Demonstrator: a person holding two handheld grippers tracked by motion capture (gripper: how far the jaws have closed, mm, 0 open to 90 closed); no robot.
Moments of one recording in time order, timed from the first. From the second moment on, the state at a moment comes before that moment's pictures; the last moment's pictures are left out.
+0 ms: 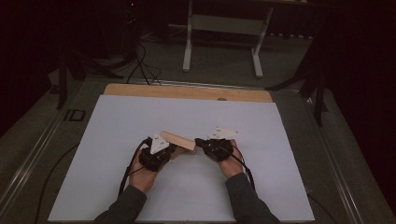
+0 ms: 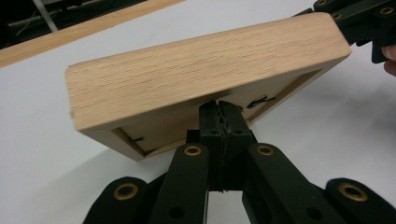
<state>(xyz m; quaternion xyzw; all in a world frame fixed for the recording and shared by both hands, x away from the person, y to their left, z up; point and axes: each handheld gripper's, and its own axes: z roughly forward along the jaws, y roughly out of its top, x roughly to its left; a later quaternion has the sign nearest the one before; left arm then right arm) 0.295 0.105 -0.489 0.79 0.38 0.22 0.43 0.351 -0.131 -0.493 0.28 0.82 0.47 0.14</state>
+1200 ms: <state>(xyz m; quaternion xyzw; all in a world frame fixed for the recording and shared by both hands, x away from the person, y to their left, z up) 0.298 0.102 -0.490 0.79 0.38 0.22 0.42 0.335 -0.123 -0.491 0.25 0.84 0.46 0.15</state>
